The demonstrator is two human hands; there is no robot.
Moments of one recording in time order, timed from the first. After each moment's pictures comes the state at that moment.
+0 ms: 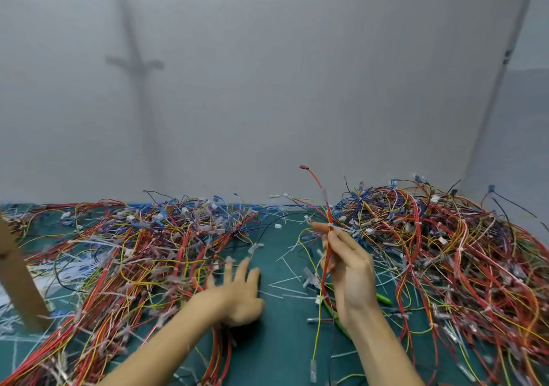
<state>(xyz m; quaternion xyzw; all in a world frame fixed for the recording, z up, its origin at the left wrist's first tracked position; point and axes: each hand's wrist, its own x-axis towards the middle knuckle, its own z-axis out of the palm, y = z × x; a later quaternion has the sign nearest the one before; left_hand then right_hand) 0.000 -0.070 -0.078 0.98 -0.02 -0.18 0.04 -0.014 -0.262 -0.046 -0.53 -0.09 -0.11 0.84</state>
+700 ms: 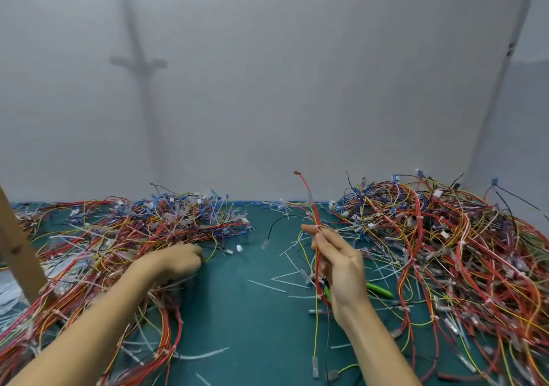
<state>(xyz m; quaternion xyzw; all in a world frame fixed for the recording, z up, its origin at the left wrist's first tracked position) 0.012 0.027 -0.027 0.98 0.03 -0.15 0.09 -0.012 -0.255 -0.059 -0.57 -0.09 -0.09 0.81</state>
